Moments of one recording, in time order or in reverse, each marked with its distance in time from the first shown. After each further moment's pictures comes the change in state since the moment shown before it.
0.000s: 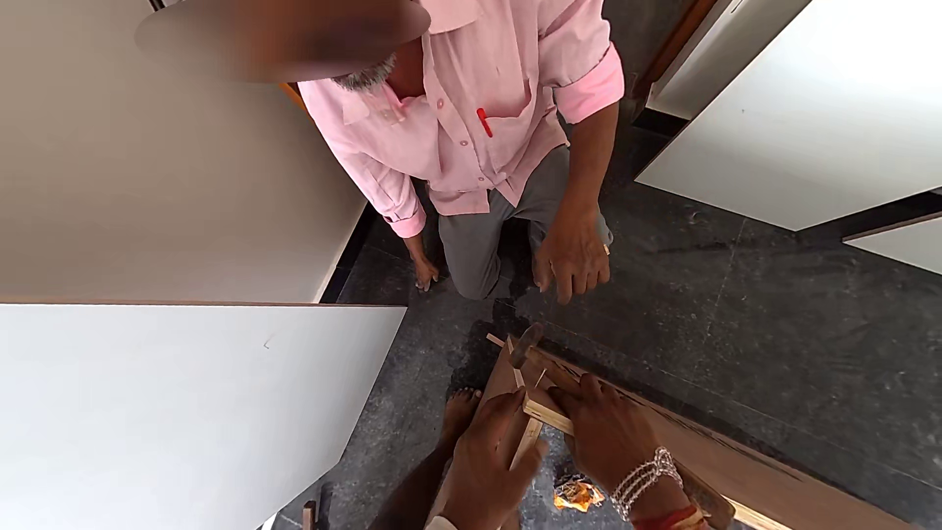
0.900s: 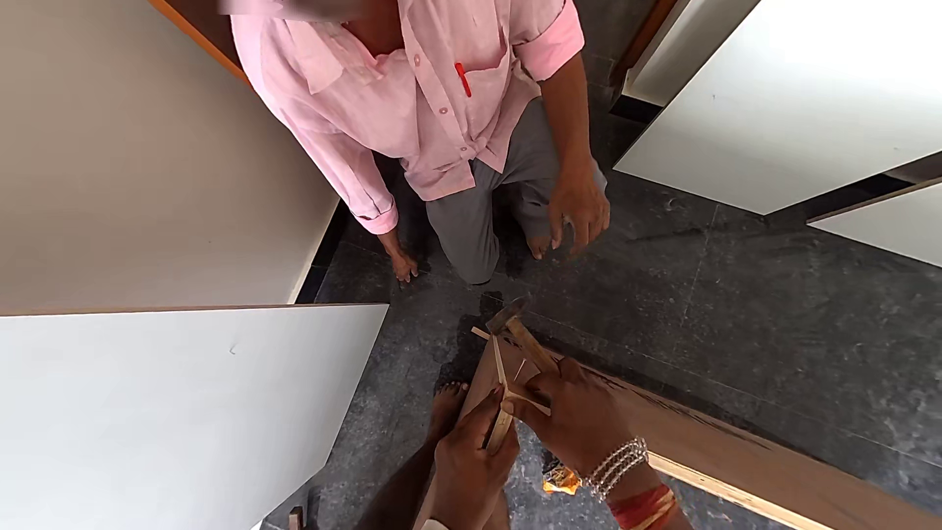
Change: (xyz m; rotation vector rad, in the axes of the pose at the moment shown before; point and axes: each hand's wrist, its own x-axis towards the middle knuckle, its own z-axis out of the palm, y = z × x) left_hand -0.006 0.005 0.018 0.132 0.260 0.034; right_hand -0.003 0.000 -0.013 0.425 0.055 0.025
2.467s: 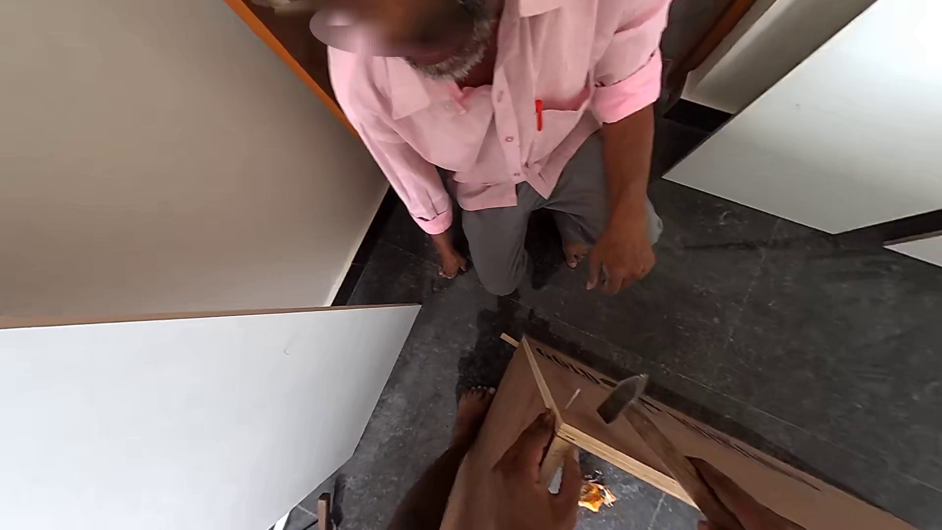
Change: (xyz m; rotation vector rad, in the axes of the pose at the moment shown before) left_hand -0.002 0.019 0.004 -0.074 0.091 0.002; right_hand -0.091 0.087 -0.002 0.187 0.049 0.034
